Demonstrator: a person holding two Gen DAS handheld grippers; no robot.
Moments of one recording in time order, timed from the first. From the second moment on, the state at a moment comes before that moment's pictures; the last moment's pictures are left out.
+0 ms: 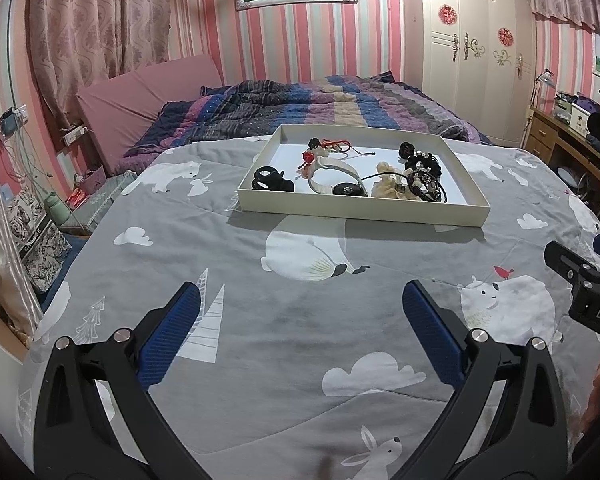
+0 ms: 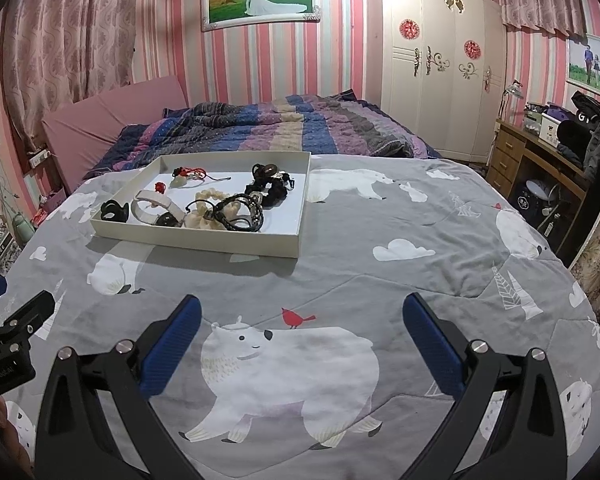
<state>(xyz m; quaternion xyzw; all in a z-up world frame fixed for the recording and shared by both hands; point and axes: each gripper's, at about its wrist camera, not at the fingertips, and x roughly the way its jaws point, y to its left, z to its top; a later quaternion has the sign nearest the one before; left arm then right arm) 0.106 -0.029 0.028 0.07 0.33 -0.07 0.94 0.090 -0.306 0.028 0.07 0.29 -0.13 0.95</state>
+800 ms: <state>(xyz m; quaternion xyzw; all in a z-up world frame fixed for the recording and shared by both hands) 0.108 -0.029 0.027 0.07 0.32 -0.07 0.94 0.090 -0.307 0.028 0.07 0.29 -0.13 0.95</state>
